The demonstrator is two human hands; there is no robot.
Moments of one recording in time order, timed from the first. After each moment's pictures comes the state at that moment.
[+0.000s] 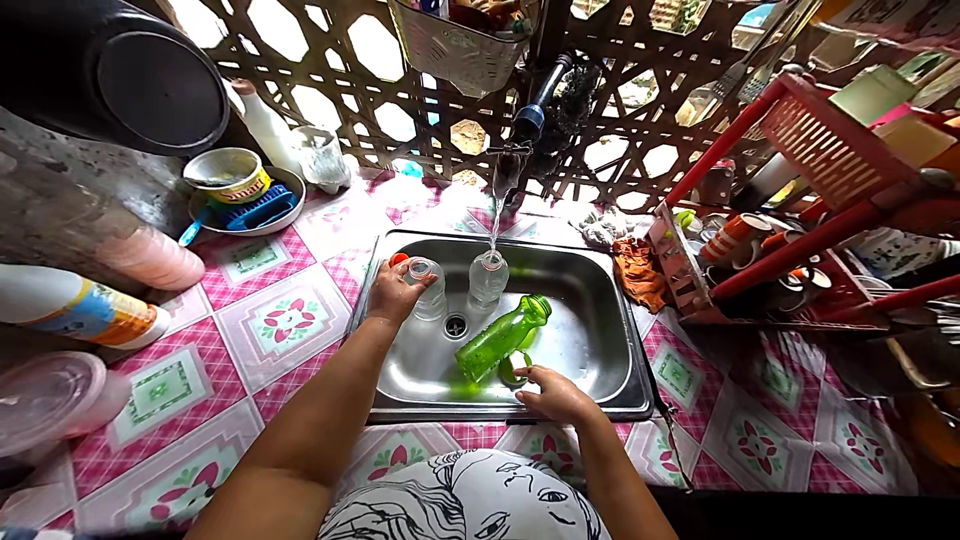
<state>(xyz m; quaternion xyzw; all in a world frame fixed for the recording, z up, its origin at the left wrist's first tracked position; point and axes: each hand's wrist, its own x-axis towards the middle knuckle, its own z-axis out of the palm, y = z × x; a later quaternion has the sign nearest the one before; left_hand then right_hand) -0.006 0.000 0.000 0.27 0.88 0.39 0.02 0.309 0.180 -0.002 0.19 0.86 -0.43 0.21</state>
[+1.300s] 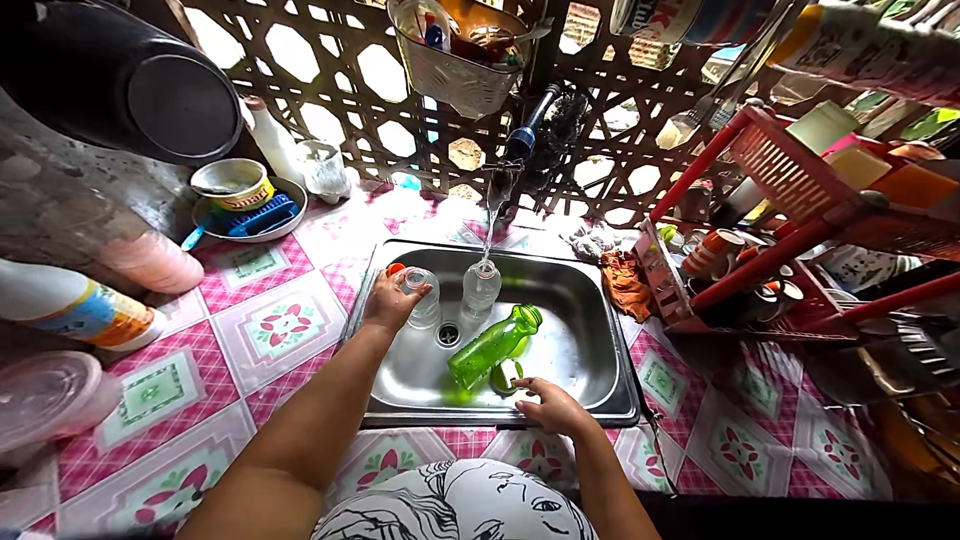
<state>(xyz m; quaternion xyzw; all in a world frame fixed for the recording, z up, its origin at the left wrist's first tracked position) -0.001 -0.002 0.000 0.27 0.89 0.37 0.04 0.331 0.182 -0.007 0.22 0.84 -0.46 0.19</state>
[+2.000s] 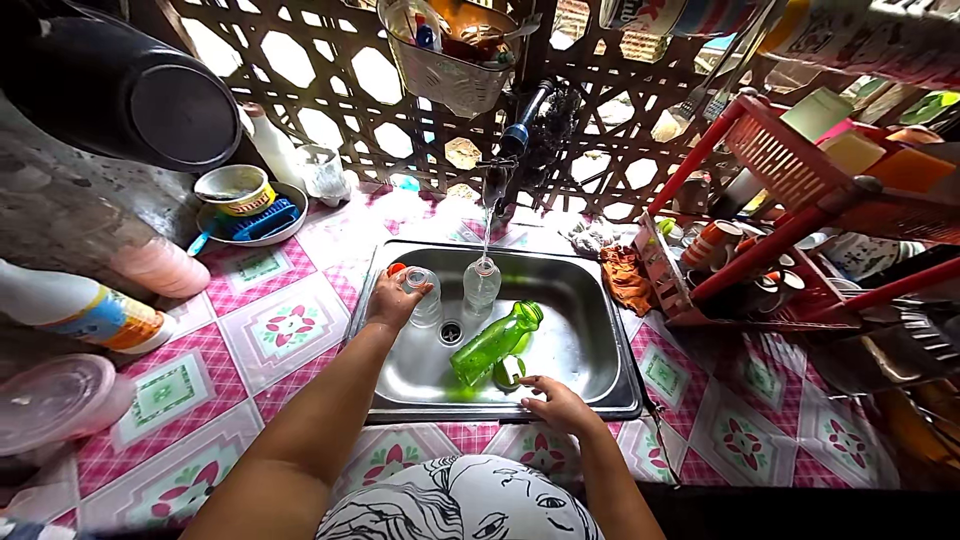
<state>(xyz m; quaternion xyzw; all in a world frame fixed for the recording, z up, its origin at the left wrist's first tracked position) 0.004 -0.001 0.008 0.27 0.89 0.36 0.04 0.343 0.180 -0.009 0.23 0.83 -0.48 0.15</state>
